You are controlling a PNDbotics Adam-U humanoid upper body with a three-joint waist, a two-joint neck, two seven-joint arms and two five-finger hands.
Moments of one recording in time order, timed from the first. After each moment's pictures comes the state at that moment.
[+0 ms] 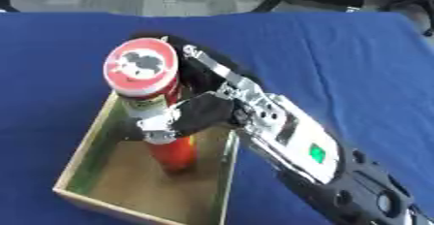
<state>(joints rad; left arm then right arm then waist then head) -0.20 0.66 0.17 -1.83 0.38 0.21 0.57 -0.60 -0.52 0.45 -1.98 -0.43 0.30 -0.06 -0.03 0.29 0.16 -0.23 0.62</state>
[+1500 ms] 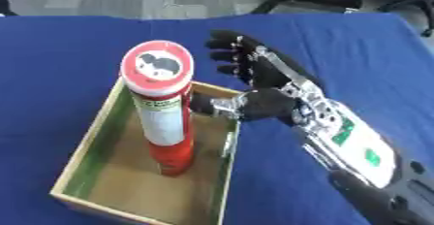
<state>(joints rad) -0.20 0.66 0.17 -1.83 0.38 0.20 0.57 -0.39 -0.68 0.28 -1.98 -0.53 0.17 -0.14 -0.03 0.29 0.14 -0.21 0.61</state>
